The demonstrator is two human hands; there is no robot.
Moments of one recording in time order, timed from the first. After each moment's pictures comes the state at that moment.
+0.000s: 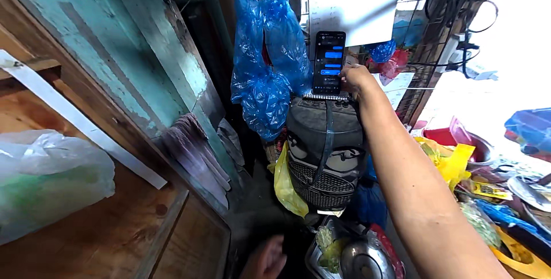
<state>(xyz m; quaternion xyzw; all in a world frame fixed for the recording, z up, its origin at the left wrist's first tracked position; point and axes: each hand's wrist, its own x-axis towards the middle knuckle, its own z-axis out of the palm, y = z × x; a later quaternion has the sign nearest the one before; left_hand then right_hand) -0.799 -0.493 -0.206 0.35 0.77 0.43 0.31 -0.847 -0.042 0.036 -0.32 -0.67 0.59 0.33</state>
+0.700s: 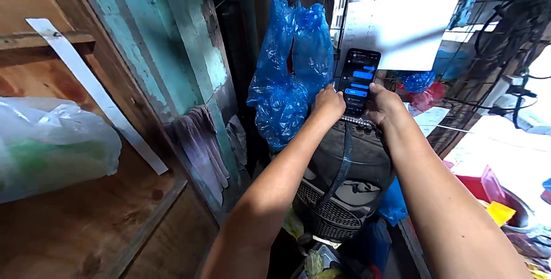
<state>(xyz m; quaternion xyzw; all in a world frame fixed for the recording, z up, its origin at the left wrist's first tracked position) -0.914 -0.179 0.061 0.36 0.84 0.40 0.06 -0.856 -0.040 0.037 -0.23 -0.51 0.75 0.36</state>
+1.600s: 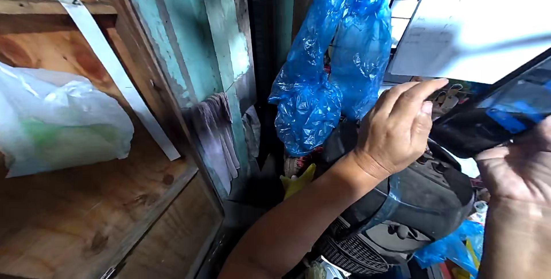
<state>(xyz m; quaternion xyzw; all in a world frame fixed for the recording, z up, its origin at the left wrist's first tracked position) -0.894 -0.178 0.022 0.52 0.47 0.62 -0.37 -0.783 -0.054 0.019 -0.03 -0.39 0.72 0.58</state>
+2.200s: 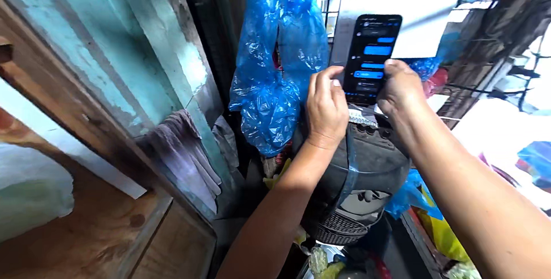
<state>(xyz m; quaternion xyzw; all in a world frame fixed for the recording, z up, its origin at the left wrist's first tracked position) -0.910 -0.175 0.018 0.44 0.55 0.65 -0.29 -0.854 -0.040 0.048 -0.18 -0.53 0.65 0.51</state>
